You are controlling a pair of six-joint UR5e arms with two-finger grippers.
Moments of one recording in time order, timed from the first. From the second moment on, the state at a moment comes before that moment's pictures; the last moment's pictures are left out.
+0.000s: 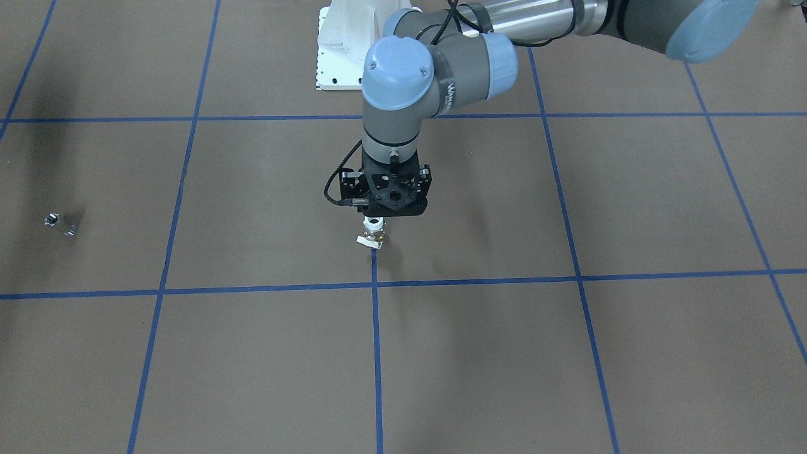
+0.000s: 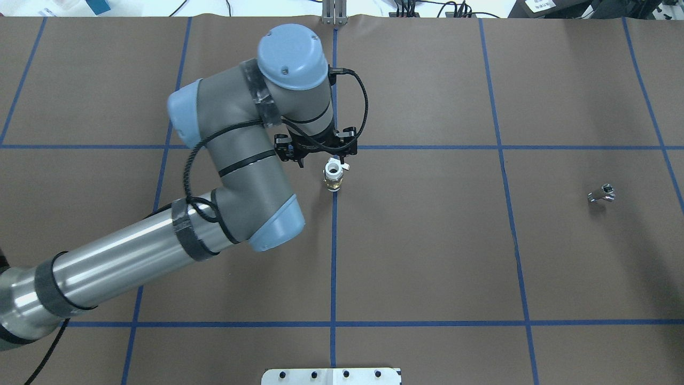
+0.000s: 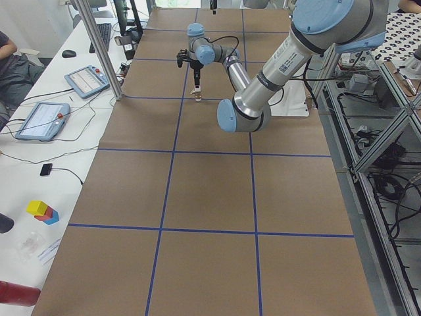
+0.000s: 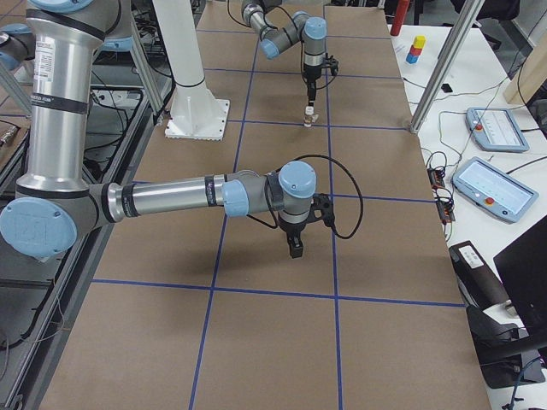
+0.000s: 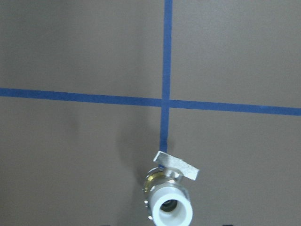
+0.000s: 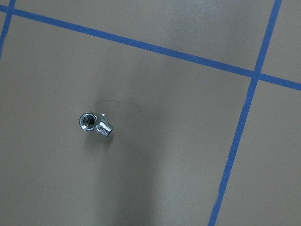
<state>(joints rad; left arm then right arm) -0.63 -2.46 -1.53 -1.54 -1.99 -1.20 1.38 -1.72 1.86 -1.47 2.39 0.08</state>
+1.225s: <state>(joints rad) -0.71 -2.12 -1.90 -1.53 -2.01 -1.09 1.08 -1.72 1.75 -0.99 2.21 0.69</state>
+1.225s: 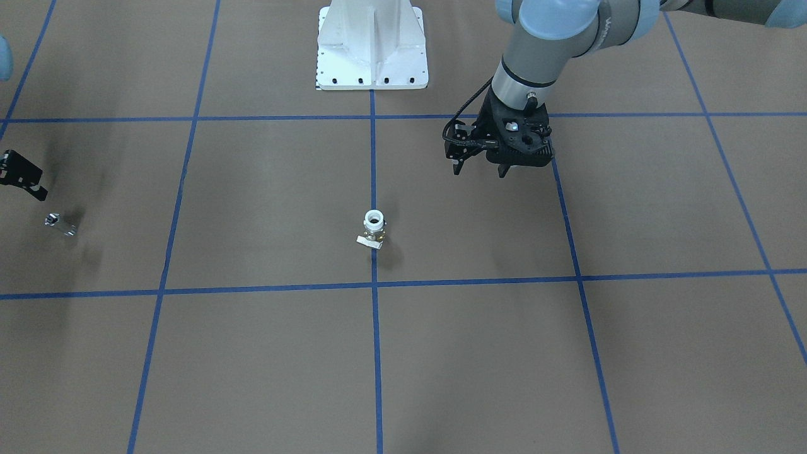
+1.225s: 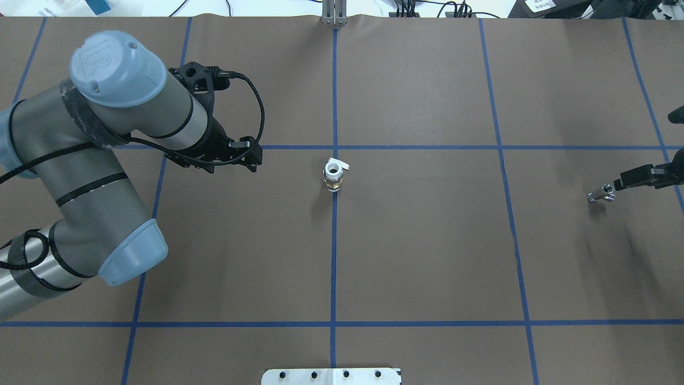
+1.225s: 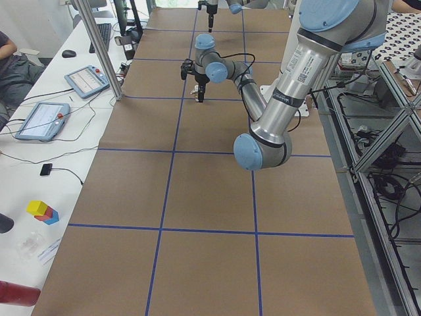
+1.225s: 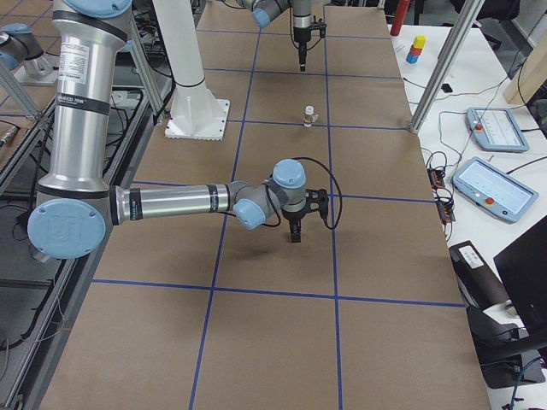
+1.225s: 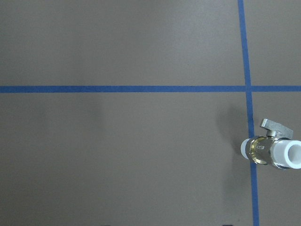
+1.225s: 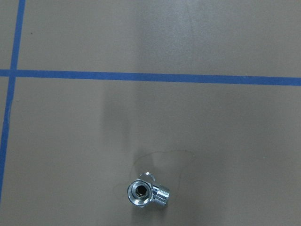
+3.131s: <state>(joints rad) -0.71 -2.11 -1.90 -1.51 -2.01 -1.07 1.00 -1.64 1.65 -0.99 2.18 0.64</state>
